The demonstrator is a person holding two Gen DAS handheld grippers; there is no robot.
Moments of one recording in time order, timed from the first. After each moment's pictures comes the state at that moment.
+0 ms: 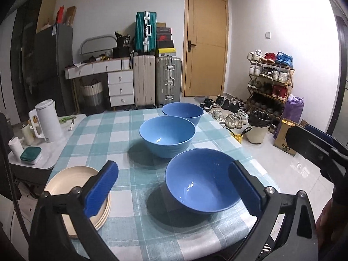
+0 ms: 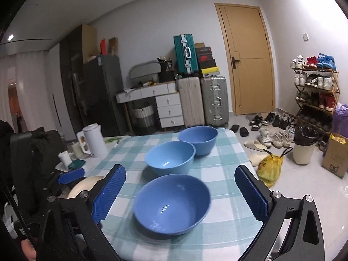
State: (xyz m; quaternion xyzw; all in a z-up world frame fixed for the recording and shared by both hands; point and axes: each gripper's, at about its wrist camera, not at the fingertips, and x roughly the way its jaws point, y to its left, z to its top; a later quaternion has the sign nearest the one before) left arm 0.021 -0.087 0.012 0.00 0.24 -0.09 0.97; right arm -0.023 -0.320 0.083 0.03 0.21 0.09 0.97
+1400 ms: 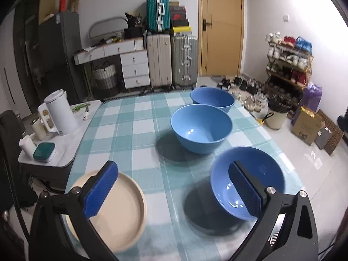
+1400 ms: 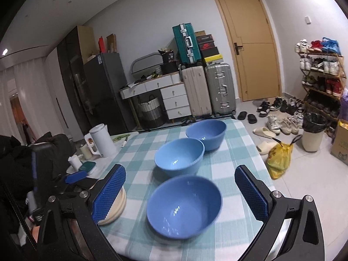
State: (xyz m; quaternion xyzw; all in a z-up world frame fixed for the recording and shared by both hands) left arm 0.102 -0.045 0.016 0.03 0.33 -0.04 0.94; right arm 0.034 -0.326 0.114 0.06 0.27 0.12 0.95
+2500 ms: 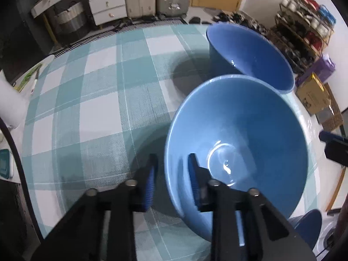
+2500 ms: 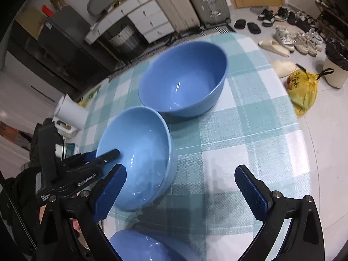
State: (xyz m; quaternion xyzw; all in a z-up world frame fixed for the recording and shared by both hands) left arm 0.356 -0.065 -0.094 0.02 0.57 -0.09 0.82; right arm 0.356 -0.357 -0.050 0.14 0.57 0.11 0.80
